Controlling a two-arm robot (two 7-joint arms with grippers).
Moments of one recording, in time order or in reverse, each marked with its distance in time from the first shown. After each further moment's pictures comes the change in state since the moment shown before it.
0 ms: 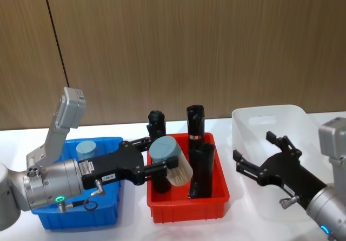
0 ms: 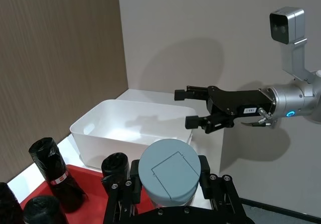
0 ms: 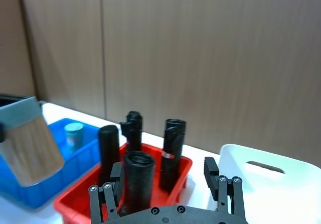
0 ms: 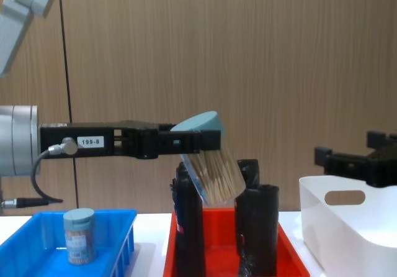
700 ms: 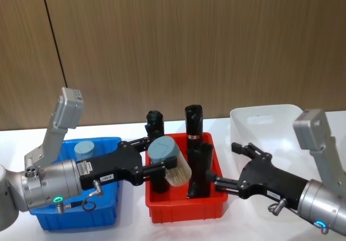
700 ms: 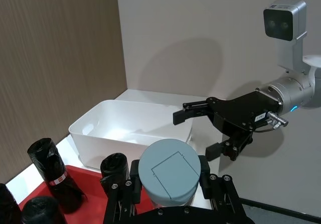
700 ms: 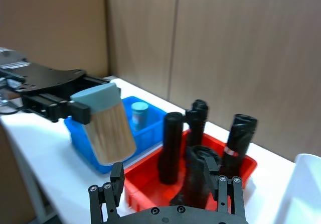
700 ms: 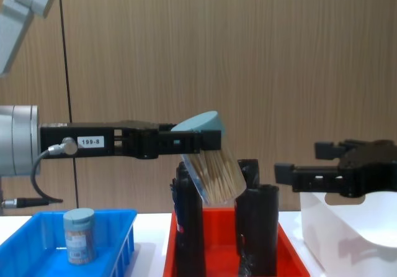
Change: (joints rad) left arm -0.002 0.000 0.001 0.002 0.000 -0.002 -0.005; right arm 0.089 0.031 -0.005 0.016 0.015 0.138 0.330
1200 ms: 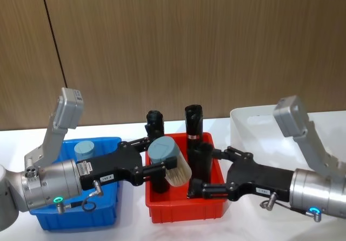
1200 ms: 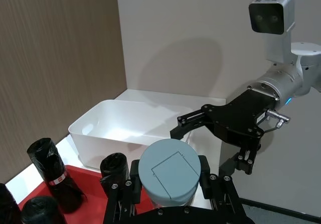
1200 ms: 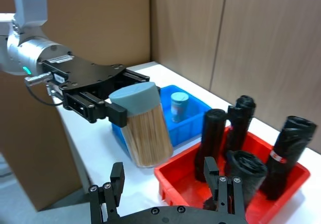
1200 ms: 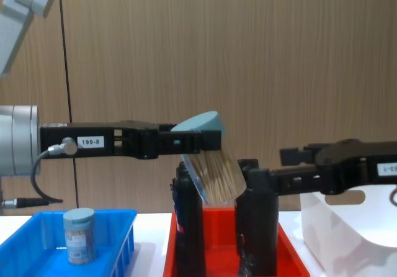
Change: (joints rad) left arm 0.000 0.000 0.000 0.000 0.000 0.000 -0.001; right arm 0.129 -0.014 -0.020 0.070 -0.012 0.129 0.233
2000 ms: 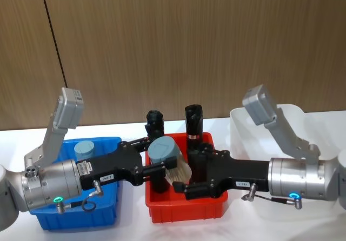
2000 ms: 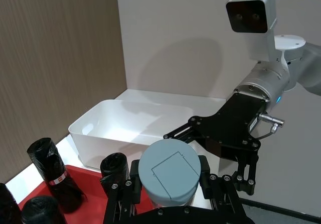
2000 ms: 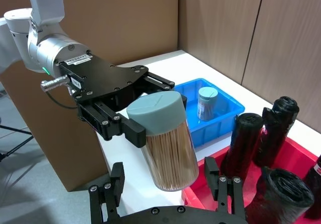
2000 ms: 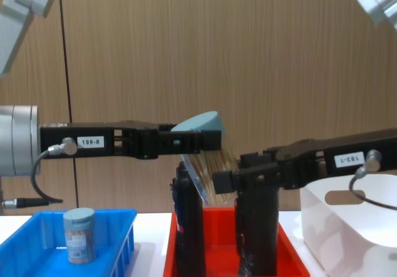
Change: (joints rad) left arm 0.000 0.000 0.000 0.000 0.000 0.000 0.000; right arm 0.134 -0.057 -0.057 0.105 -0.049 0.095 0.129
